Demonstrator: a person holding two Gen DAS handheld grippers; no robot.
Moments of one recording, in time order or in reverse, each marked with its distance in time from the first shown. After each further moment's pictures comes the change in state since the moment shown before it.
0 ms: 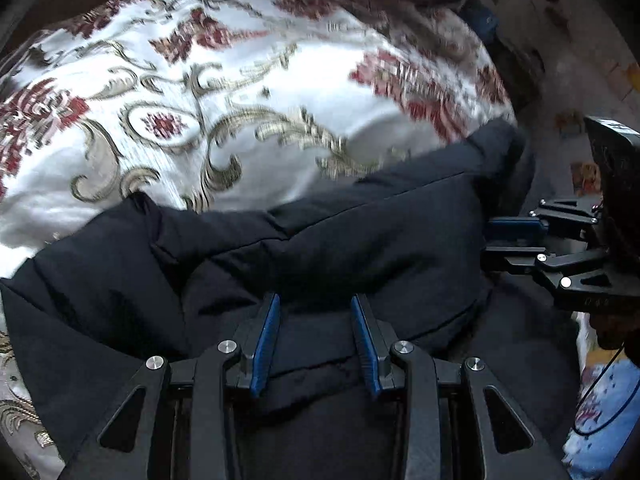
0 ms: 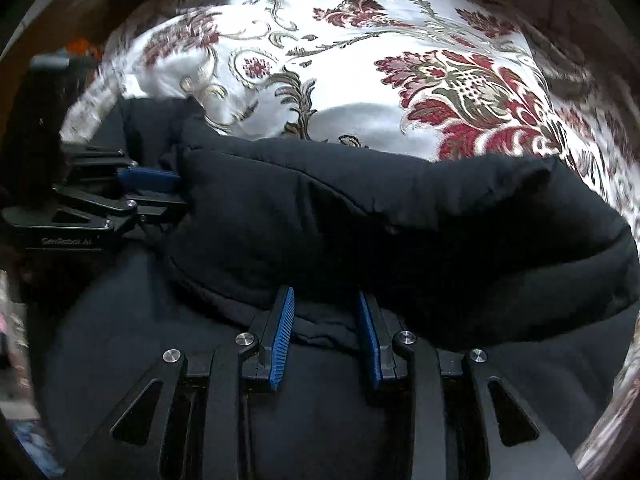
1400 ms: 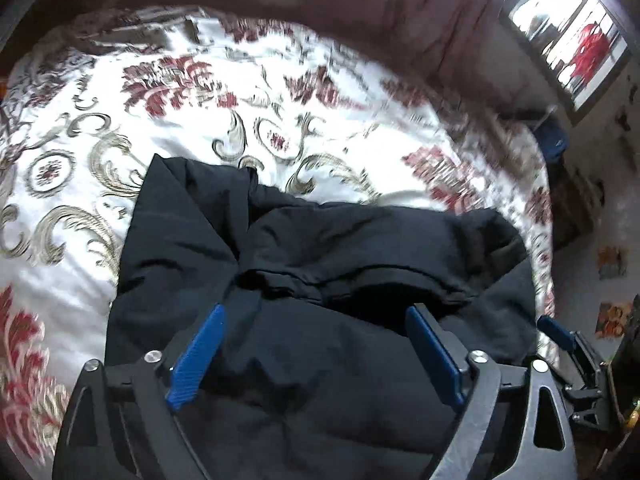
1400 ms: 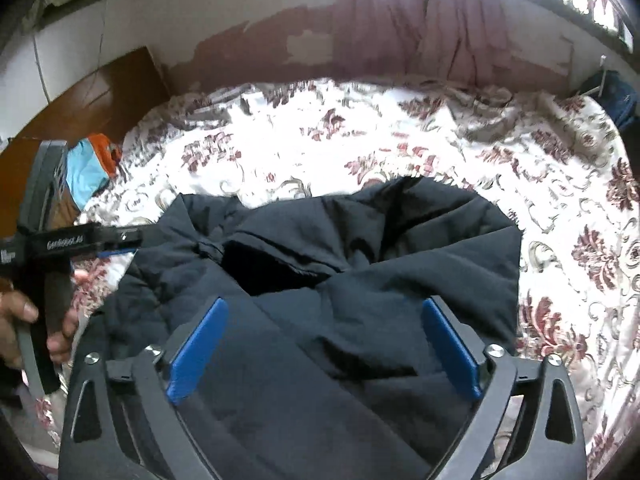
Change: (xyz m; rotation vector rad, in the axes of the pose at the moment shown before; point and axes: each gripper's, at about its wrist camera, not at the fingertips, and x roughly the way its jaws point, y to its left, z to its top) left arm -0.109 -0.034 -0.070 -0.439 -0.294 0.149; right arm -0.148 -0.003 -0.093 0.159 -0.418 0.006
